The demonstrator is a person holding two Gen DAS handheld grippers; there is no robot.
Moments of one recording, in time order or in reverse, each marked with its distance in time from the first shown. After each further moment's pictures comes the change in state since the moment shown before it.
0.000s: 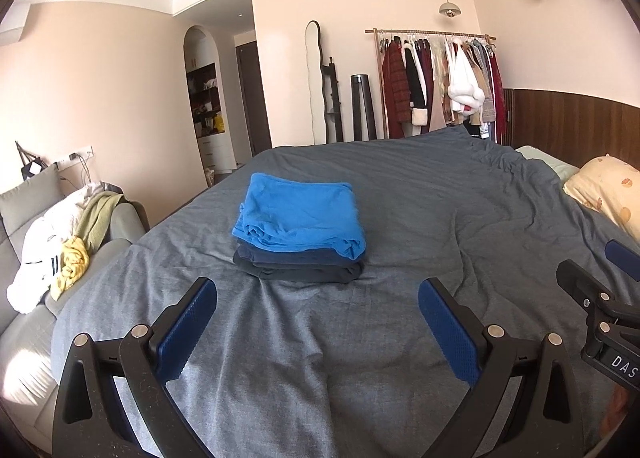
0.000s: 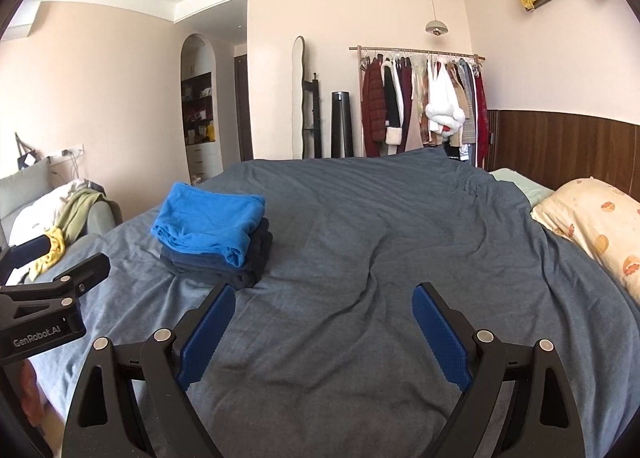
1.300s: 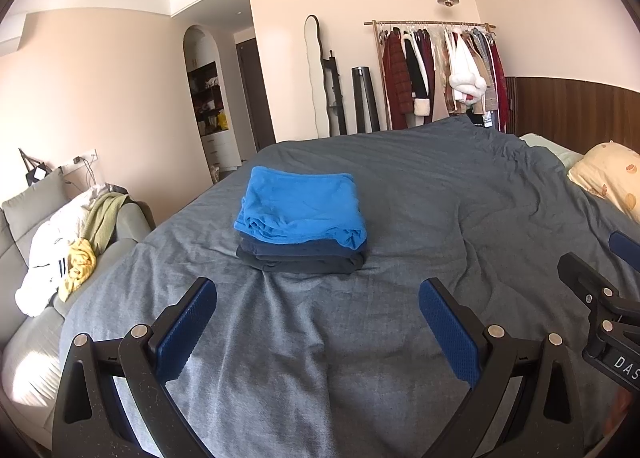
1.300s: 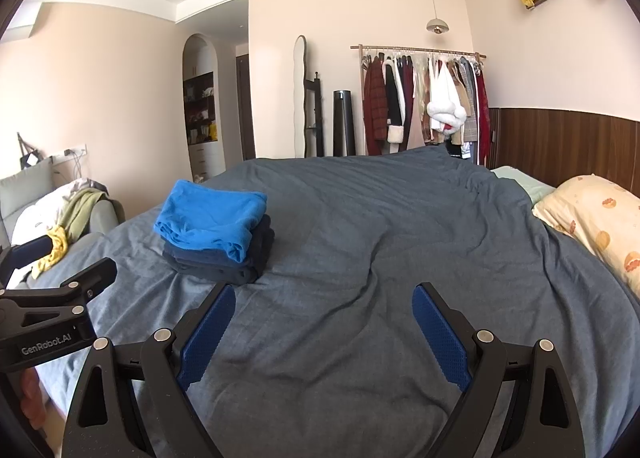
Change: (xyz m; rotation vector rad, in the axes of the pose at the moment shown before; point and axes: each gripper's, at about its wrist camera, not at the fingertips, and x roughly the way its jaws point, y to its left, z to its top) left arm 0.007 -0.007 -0.005 0.030 0.021 0.023; right arm -0.004 0.000 -0.005 0.000 0.003 0.007
